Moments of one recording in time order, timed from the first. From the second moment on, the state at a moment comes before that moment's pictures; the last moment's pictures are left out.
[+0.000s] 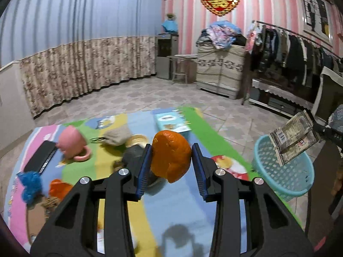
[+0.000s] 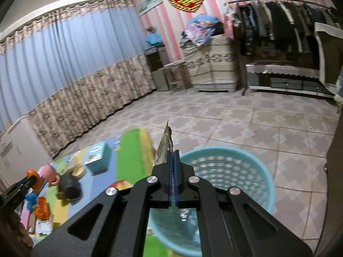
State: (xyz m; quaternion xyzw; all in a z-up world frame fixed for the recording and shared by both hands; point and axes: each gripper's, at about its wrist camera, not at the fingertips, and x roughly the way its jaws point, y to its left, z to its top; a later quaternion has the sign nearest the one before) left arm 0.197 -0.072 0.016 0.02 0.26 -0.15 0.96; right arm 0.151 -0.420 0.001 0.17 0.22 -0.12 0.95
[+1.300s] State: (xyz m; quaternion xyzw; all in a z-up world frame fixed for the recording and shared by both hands) left arm 0.224 -0.317 -0.037 0.06 0.27 -0.29 0.91; right arm 0.127 -0.513 -0.044 0.18 0.26 -0.20 0.93
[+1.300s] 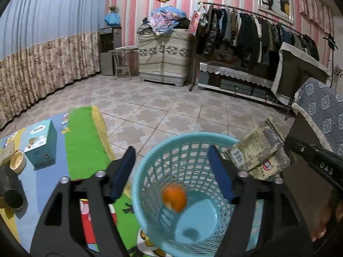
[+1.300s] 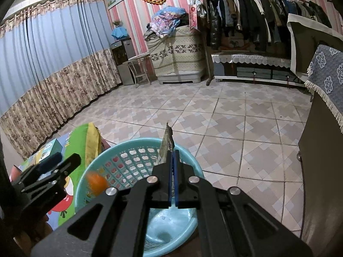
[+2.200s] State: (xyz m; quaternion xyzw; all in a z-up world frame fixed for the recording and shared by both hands) left arm 0.216 -0.253 -0.021 0.05 0.25 -0.22 0.94; right arm 0.153 -0.476 -0.050 0.12 0.28 -0.22 0.93
